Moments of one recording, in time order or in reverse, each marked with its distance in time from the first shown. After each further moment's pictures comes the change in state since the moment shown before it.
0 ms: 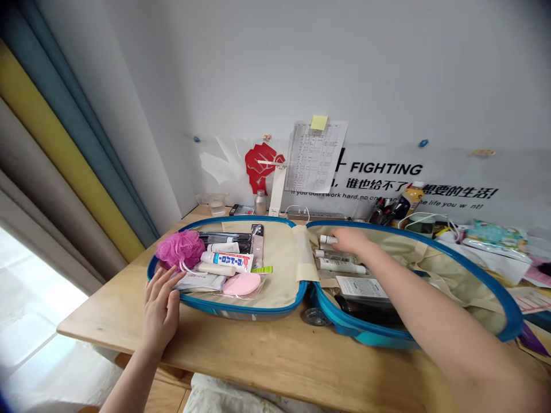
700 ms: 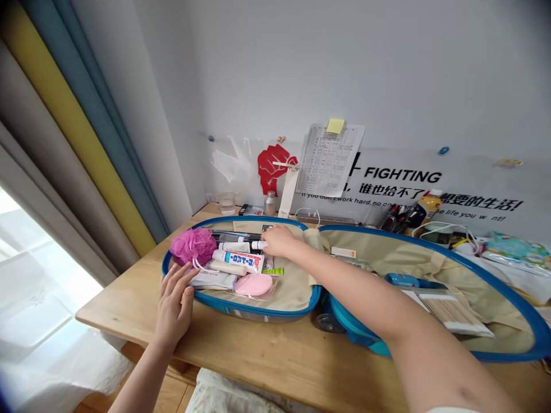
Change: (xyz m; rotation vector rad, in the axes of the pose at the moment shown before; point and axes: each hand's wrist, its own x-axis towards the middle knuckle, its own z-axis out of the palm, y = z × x) left_hand 0.000 0.002 -0.002 0.006 -0.005 -0.019; right_hand -0.001 -0.220 -0.027 -0.096 0.009 -0.481
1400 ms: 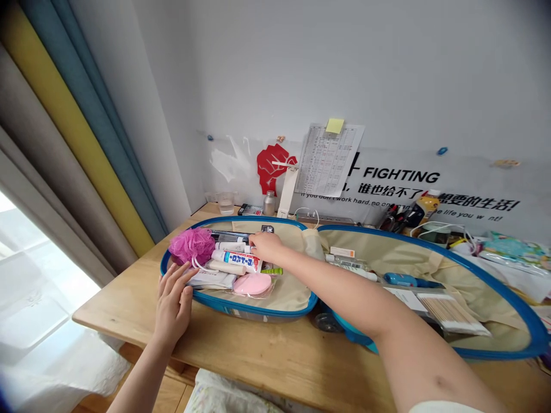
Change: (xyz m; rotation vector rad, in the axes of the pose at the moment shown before) left_hand 0.001 0.000 0.001 0.007 0.018 0.015; right_hand 0.015 -0.023 0.018 0.142 -0.016 0.011
